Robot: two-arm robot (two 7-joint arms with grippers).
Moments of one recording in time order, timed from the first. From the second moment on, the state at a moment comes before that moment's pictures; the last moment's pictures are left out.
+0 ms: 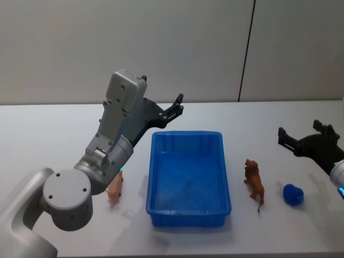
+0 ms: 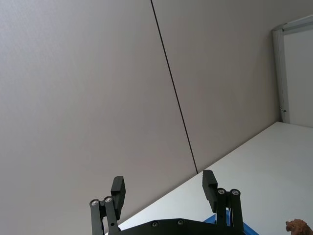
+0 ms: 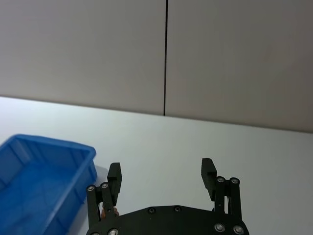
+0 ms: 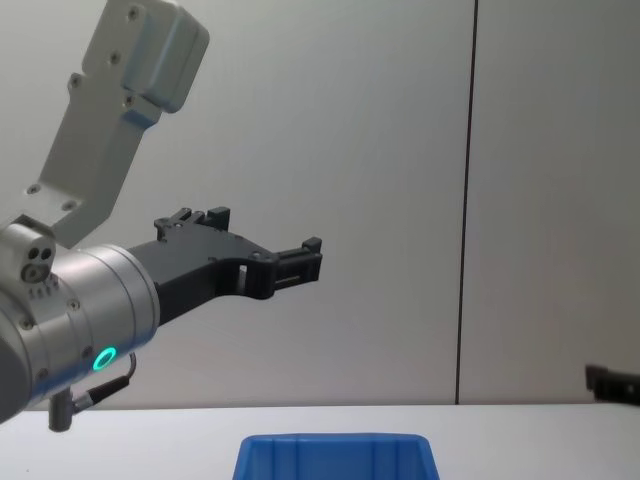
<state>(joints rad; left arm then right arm) -0.24 0.38 0.45 -1.63 -0.20 0.01 -0.01 0.08 0.32 -0.19 -1.57 0.31 0.22 0.08</state>
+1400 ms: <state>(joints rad) -0.24 0.38 0.45 -1.63 -0.20 0.01 -0.01 0.09 0.33 -0.21 -1.36 0.24 0.37 0.20</state>
